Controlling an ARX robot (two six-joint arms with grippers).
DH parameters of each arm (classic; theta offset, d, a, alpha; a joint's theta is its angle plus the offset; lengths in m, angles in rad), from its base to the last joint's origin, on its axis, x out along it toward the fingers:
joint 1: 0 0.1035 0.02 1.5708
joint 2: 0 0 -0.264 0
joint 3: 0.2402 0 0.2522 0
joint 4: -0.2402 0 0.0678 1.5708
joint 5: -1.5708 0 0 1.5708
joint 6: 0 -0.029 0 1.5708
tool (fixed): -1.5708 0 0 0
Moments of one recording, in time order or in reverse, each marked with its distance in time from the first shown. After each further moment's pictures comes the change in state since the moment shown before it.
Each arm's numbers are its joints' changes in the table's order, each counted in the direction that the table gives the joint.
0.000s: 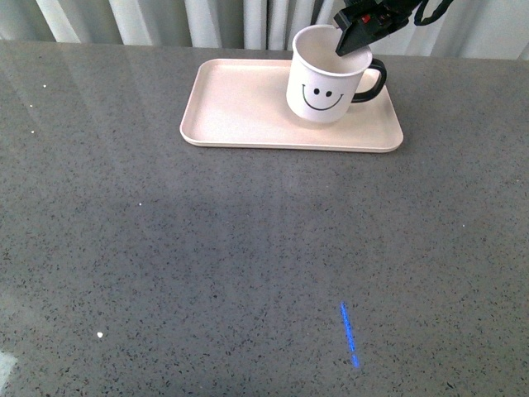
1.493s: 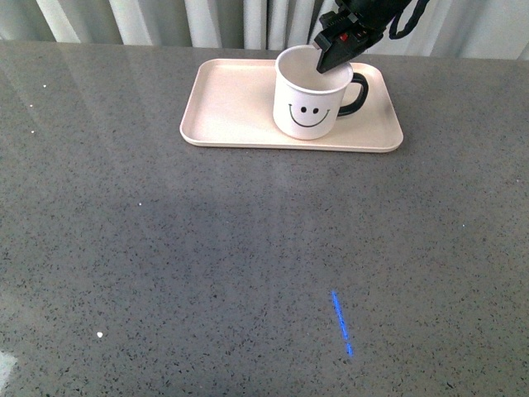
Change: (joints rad) left arm 0.000 0.000 0.000 0.000 0.000 0.000; right arm 0.039 -0.175 0.281 -0.187 0.006 0.080
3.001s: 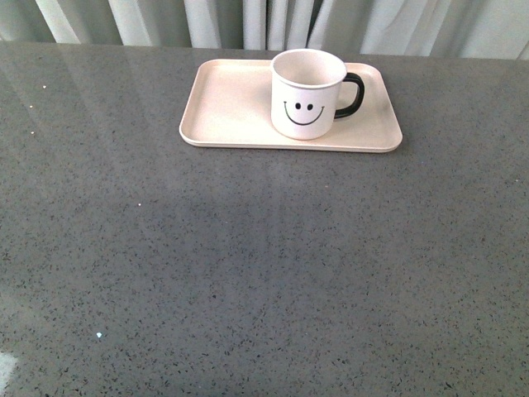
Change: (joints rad) left arm 0.000 0.000 0.000 0.000 0.000 0.000; right arm -0.037 0.970 -1.695 1.813 0.324 -0.576
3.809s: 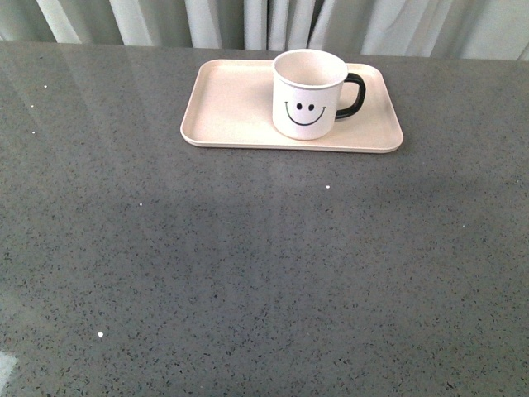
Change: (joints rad) left arm 0.000 0.000 0.000 0.000 0.000 0.000; right arm -0.069 0.577 -0.731 0.108 -0.071 -0.021
